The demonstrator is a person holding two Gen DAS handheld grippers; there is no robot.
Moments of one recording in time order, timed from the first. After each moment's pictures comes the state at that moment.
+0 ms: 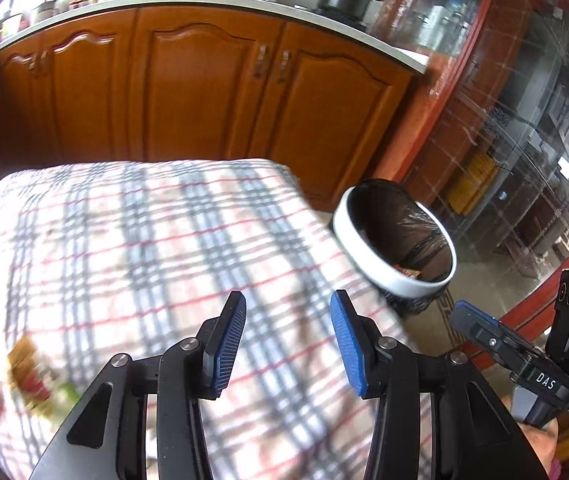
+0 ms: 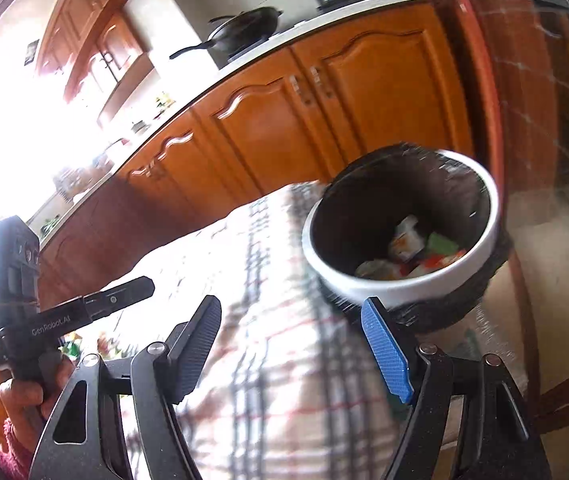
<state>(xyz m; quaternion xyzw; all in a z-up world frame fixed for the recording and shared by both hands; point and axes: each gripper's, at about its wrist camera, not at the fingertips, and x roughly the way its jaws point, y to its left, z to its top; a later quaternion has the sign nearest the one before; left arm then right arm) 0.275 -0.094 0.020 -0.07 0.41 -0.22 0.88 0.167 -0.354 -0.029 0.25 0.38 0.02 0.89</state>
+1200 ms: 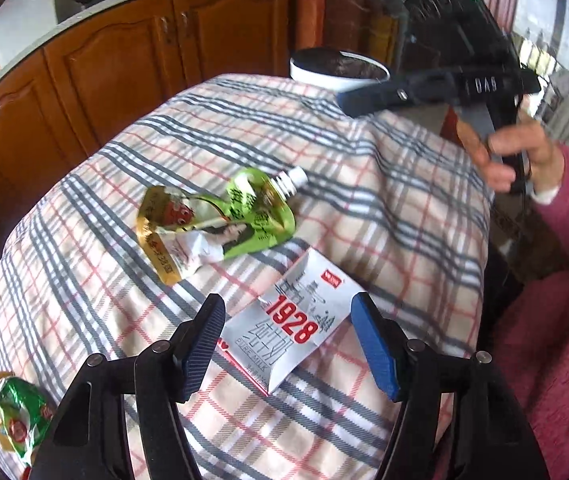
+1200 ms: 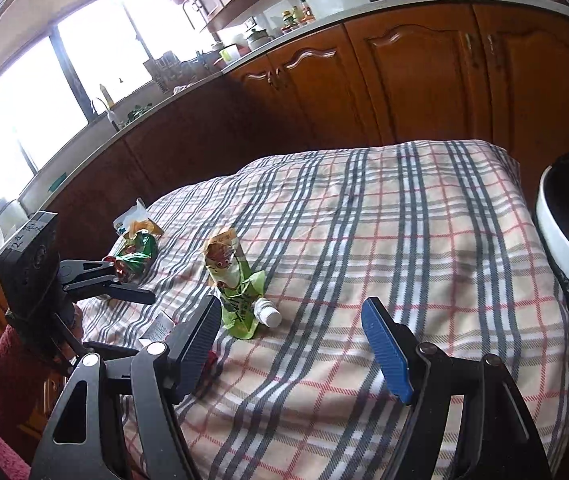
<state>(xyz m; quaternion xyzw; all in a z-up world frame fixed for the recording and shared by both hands) 0.155 0.072 0.025 0.19 0.43 -0.38 0.79 0.201 -0.178 -0.021 0.14 0.43 0.23 0.86</state>
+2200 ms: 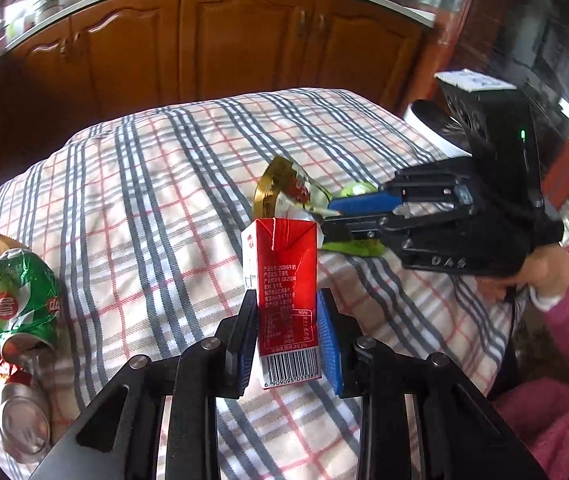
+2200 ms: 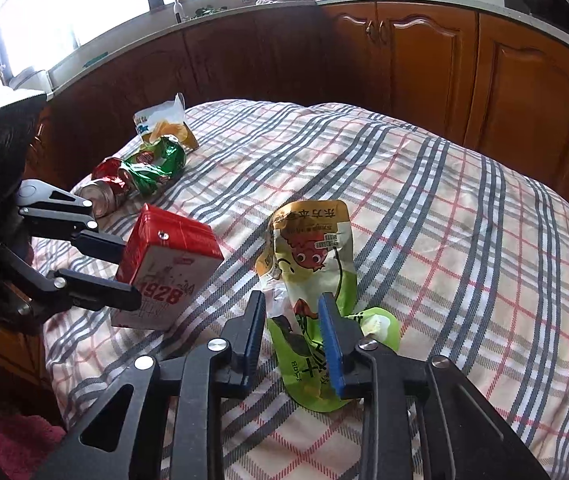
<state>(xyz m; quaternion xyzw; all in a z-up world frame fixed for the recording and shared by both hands) 0.164 0.114 0.013 0.02 0.45 -0.22 0.86 0.243 -0.041 -0.063 -0.04 0.47 0.33 0.82</state>
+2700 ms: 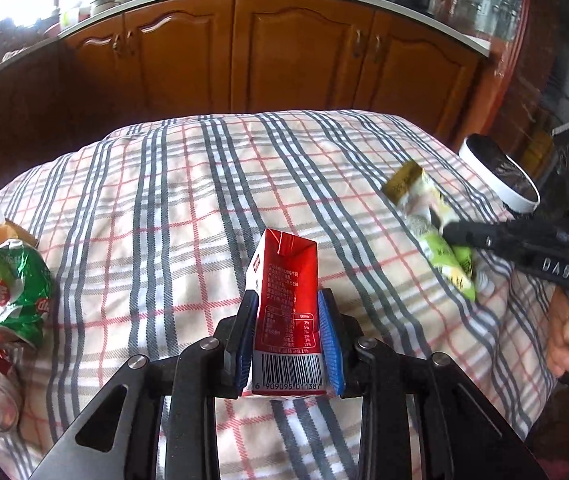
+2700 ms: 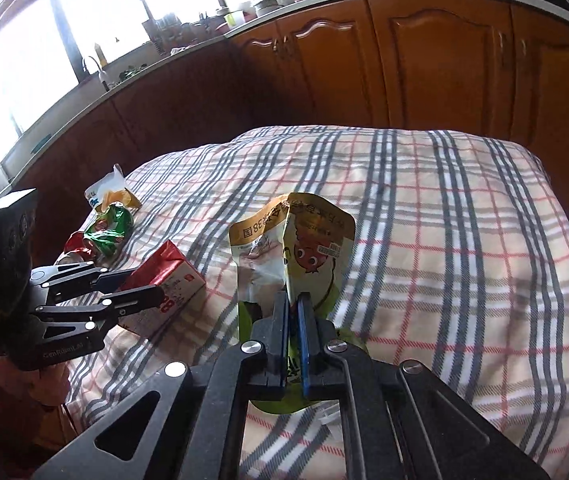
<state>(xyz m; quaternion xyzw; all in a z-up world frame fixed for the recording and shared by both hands) 0.191 0.080 -0.007 -0.02 0.43 -0.12 0.90 0.237 -0.134 -0.053 0.09 0.47 0.22 0.85</state>
